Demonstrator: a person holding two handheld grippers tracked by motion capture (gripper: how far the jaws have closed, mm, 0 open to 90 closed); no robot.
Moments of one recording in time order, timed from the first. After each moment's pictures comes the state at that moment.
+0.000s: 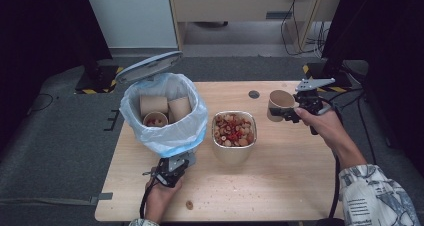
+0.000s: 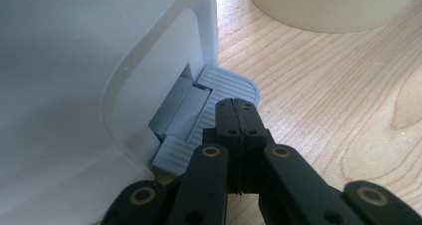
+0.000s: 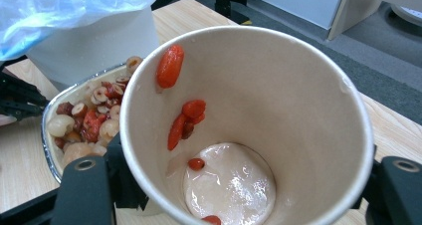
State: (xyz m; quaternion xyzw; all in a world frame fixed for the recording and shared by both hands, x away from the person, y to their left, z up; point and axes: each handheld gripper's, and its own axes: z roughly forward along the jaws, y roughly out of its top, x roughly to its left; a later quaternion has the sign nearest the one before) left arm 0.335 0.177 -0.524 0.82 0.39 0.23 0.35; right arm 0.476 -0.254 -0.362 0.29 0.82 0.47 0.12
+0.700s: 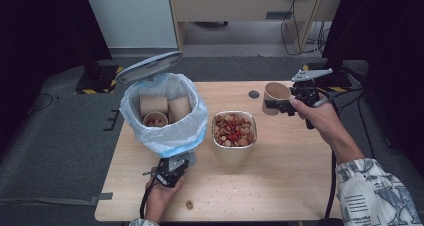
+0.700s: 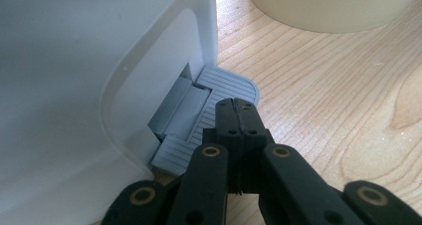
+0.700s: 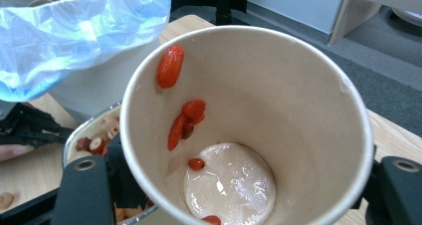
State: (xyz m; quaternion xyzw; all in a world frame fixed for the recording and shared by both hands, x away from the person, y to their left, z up) left arm 0.335 0.177 -0.524 0.82 0.39 0.23 0.35; right arm 0.480 -0.236 -0.336 0.31 0.81 0.48 0.12
